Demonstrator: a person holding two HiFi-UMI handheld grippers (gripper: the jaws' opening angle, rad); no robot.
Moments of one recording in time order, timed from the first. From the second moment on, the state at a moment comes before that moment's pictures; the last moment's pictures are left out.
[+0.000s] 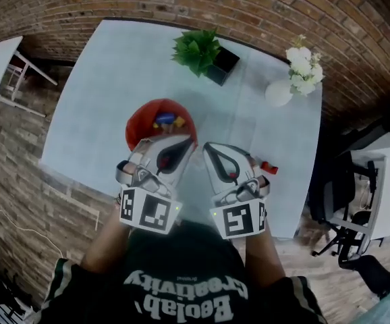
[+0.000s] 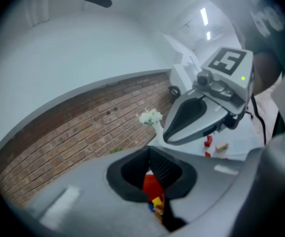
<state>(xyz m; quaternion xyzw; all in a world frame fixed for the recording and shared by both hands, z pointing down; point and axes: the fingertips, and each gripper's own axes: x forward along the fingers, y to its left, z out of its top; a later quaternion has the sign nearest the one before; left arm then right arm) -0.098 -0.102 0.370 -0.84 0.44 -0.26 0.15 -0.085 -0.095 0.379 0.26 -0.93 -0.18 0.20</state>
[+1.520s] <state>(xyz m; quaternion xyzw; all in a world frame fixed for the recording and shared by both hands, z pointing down) 0.116 -0.080 0.424 -0.90 0.31 -0.27 0.15 0.168 -0.057 0.606 0.38 -0.85 0.09 0.35</state>
